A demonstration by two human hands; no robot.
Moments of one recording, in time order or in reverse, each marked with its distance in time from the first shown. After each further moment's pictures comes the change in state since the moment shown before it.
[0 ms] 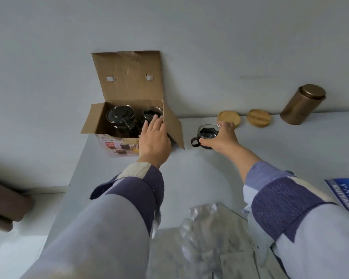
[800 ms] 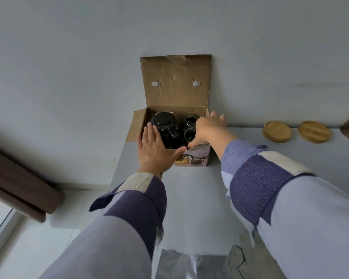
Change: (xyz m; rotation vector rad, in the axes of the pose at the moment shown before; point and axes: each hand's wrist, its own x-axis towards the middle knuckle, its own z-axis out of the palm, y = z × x) left_hand 0.000 -0.119 0.005 0.082 -0.261 -0.359; right_hand 0.043 -0.146 0.112 -0.912 -0.228 -0.267
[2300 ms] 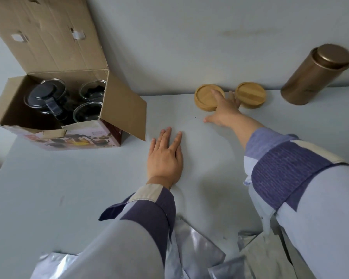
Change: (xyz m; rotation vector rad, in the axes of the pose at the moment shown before) left_hand -0.048 0.255 0.129 -0.336 0.101 0.281; right_hand 0.027 0.290 0.107 0.555 -0.065 0.238
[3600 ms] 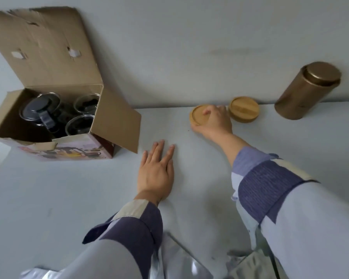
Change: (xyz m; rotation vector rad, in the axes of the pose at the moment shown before) left_hand 0.000 -0.001 0.000 0.058 -0.043 0.007; right_hand 0.017 0.011 0.017 0.192 0.284 -0.115
